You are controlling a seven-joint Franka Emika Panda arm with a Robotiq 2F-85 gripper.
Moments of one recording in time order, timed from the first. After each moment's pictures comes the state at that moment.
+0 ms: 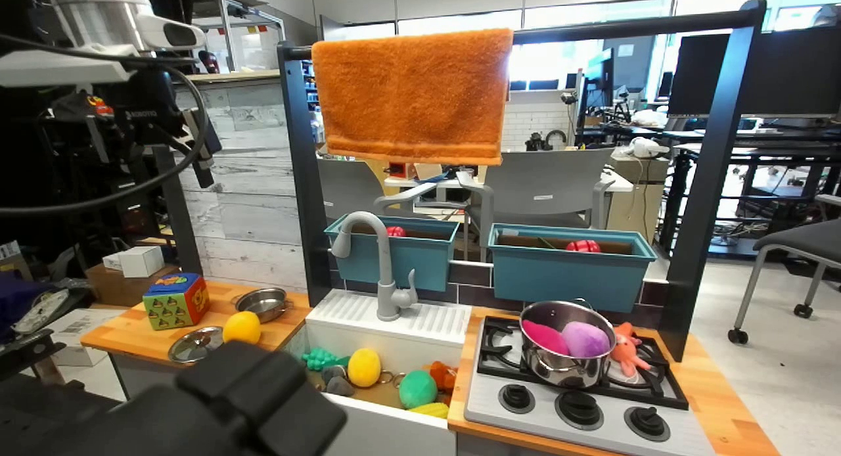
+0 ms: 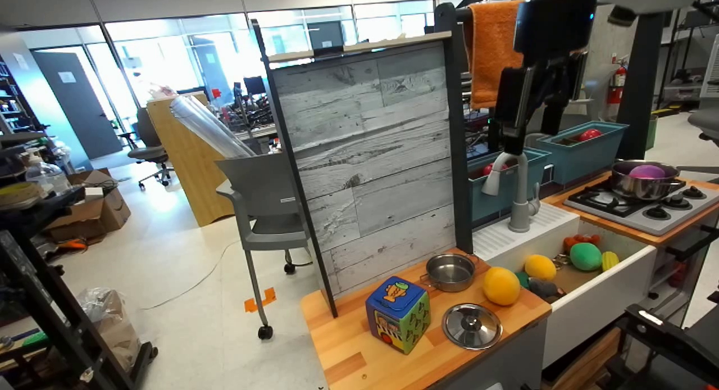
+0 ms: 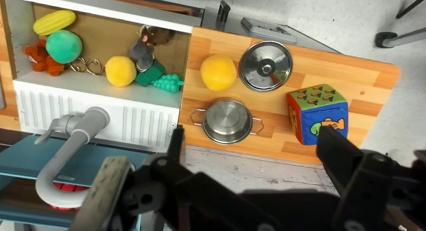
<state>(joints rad) 0.09 0.10 0.10 -2.41 -0.09 2.64 0.02</state>
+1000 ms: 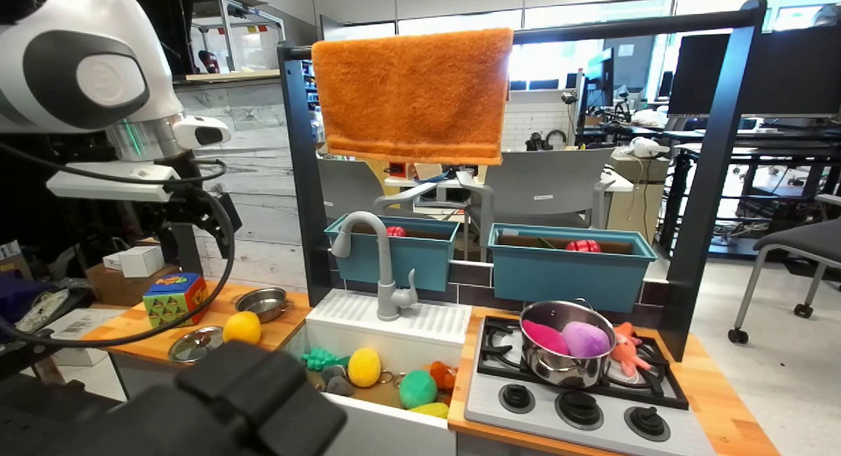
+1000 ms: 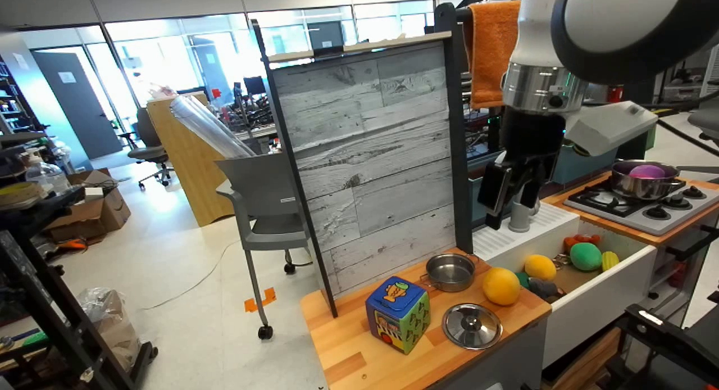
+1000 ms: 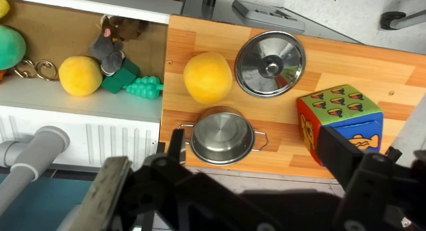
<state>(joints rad) 0.09 0.42 0.10 -2.37 -0.07 2.98 0.02</state>
